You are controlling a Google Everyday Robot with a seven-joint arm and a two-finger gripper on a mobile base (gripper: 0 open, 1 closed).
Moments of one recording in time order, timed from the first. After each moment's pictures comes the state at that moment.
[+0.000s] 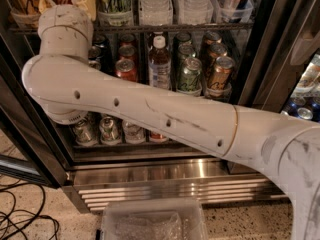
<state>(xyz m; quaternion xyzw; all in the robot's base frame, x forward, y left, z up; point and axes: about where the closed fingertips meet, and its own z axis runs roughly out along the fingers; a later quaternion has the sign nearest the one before) 0.663 0.170 1.073 -0.08 0.58 -0.03 0.81</state>
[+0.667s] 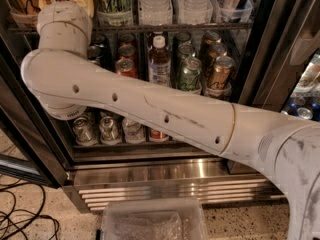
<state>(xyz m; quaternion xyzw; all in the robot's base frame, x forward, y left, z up) 0.670 0.172 1.076 -0.08 0.59 -0.03 0.81</state>
